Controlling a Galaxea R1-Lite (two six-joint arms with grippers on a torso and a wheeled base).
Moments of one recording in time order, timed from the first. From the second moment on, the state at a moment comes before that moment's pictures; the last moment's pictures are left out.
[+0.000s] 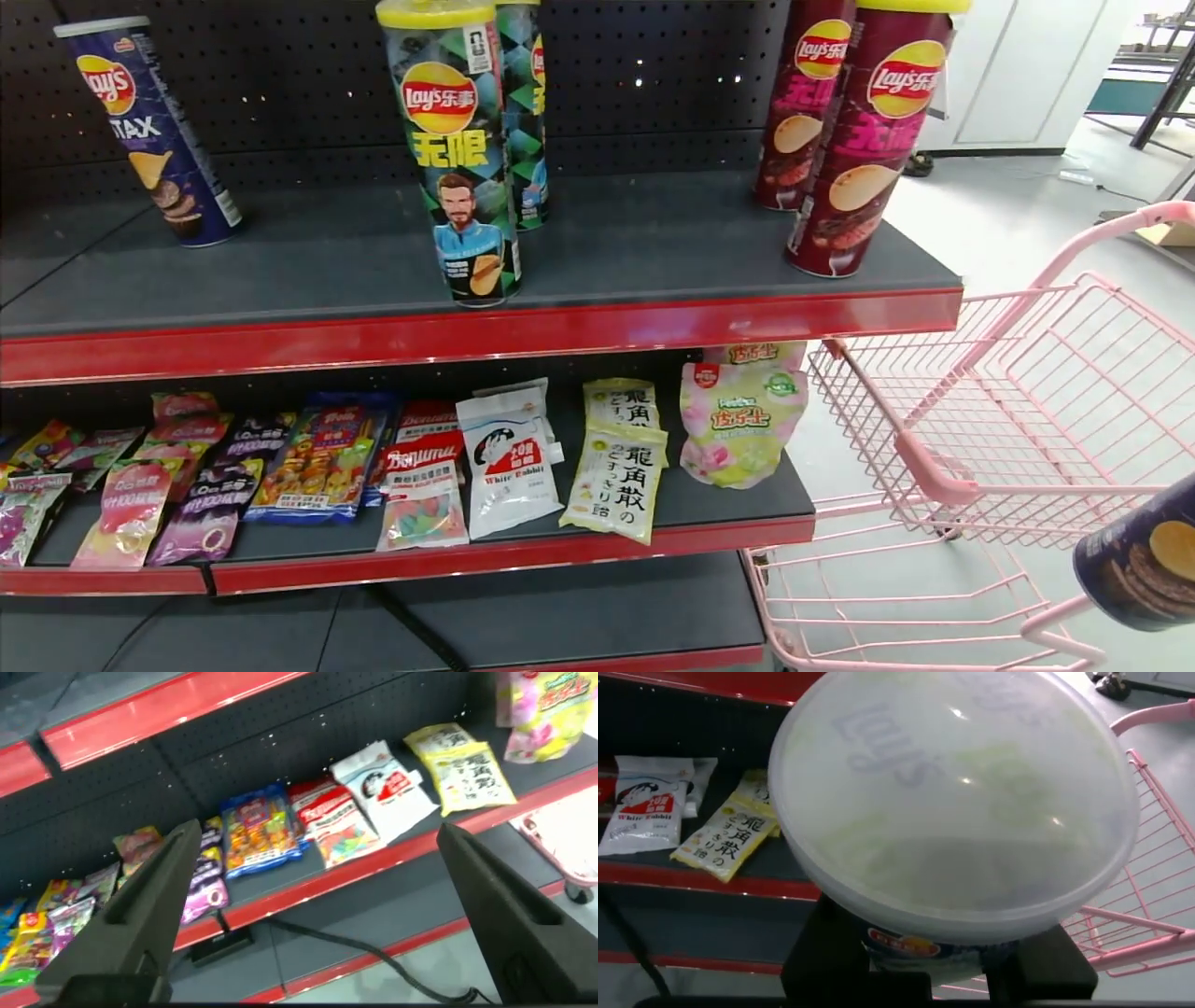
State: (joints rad) left arm -0.36 0.13 -0.42 0.36 0.21 0.26; right arm 0.00 0.59 -0.41 -0.13 0.06 -0.19
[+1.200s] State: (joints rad) left arm -0.36 0.11 -0.42 0.36 0.20 0.28; right arm 0.00 0.58 -0.41 -0.13 0.06 -0.23
